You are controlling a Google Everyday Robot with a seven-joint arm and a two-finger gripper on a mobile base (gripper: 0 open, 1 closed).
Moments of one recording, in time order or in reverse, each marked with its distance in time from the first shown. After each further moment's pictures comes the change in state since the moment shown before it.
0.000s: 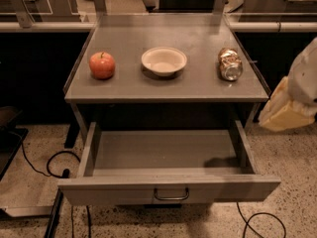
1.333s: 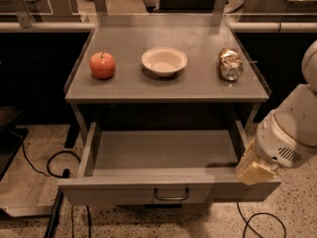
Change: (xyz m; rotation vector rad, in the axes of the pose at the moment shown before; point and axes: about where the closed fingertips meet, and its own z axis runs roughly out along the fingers) arm 0.019 0.067 0.109 -0.245 0.000 0.100
